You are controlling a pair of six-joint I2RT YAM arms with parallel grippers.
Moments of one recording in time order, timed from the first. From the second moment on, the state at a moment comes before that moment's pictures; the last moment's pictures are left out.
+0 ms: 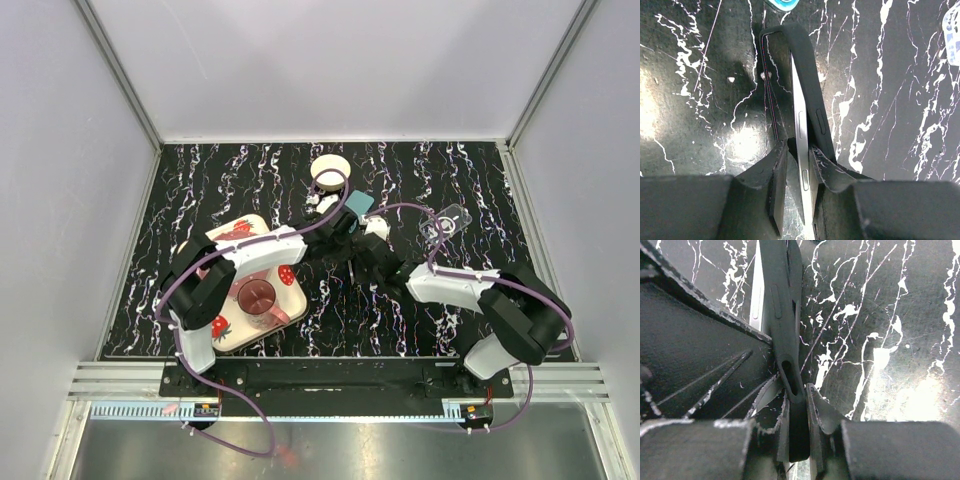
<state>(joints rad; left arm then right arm) -0.84 1.86 1.28 -0.37 -0.15 -0.94 0.81 1.54 0.72 0.05 0.32 0.58</state>
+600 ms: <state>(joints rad) -0.84 1.82 1.25 -0.36 -0.07 -0.89 0.80 1.46 0.69 0.00 0.26 0.38</state>
